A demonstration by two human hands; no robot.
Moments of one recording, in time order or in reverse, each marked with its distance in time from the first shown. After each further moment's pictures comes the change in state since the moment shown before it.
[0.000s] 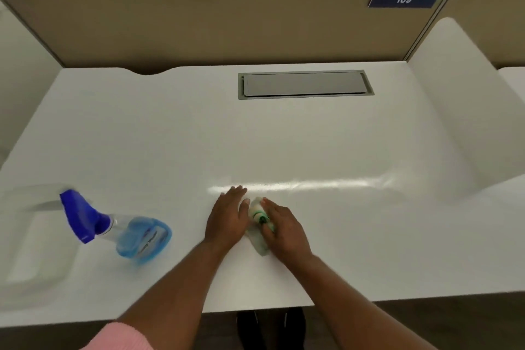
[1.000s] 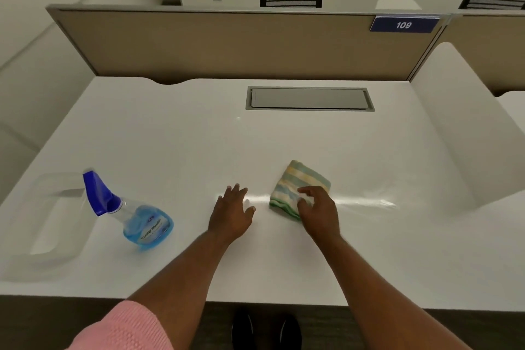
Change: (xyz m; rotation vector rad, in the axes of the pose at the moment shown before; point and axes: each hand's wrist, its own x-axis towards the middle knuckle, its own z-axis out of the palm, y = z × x) left_hand -0.009 0.040 -0.007 0.151 -0.076 -0.102; right_hand 0.002 0.015 -0.100 0.202 0.272 0.238
